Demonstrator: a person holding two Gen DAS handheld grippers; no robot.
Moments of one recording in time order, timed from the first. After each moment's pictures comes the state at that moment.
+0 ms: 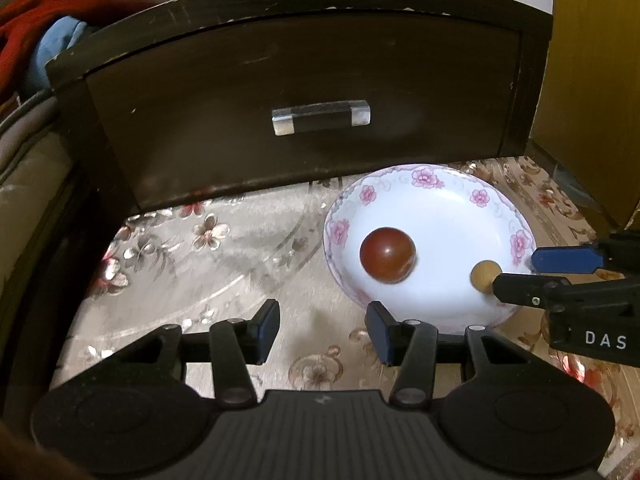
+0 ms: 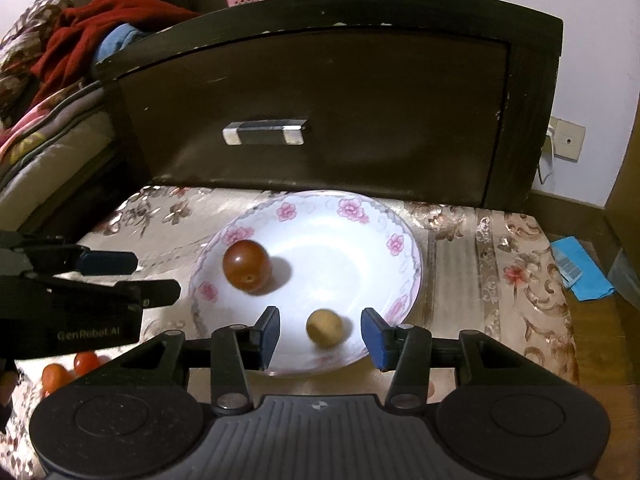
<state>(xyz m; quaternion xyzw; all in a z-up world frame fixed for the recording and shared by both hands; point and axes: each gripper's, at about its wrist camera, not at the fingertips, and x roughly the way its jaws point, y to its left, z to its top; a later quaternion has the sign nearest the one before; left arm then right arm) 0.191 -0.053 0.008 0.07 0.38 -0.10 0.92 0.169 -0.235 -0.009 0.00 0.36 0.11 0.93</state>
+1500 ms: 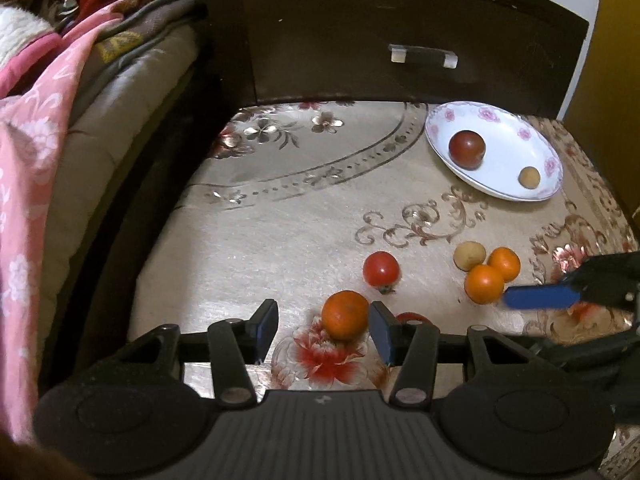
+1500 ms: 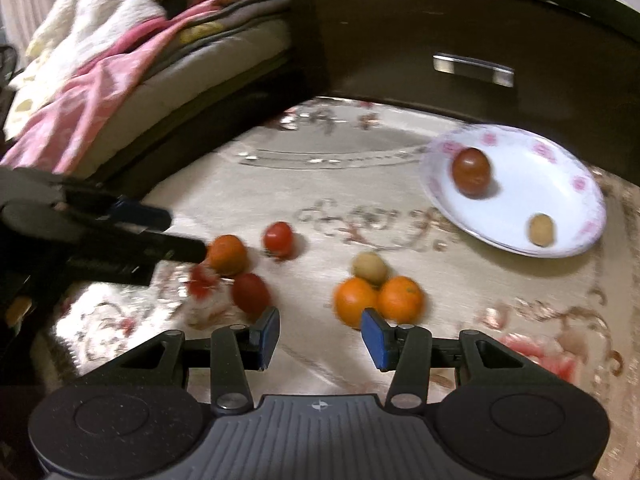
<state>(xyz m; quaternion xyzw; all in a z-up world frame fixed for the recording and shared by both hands) 0.092 0.057 0.010 0.02 0.44 -0.05 0.89 0.086 -0.133 -0.021 -0.05 0.41 0.29 0.86</state>
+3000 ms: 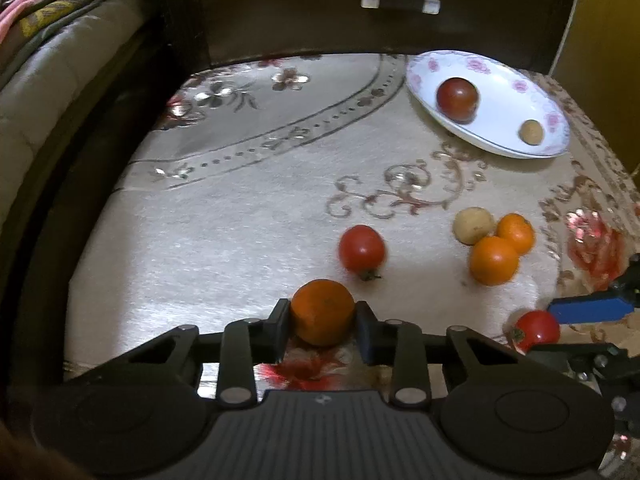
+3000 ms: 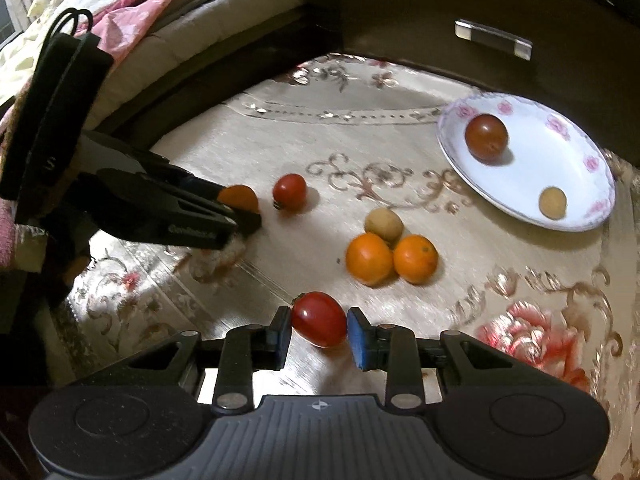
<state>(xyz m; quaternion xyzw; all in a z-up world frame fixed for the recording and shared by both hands) 0.121 0.039 -0.034 0.04 0.48 -0.10 0.87 0.083 -0.135 -0.023 -0.08 0.47 0.27 0.84</state>
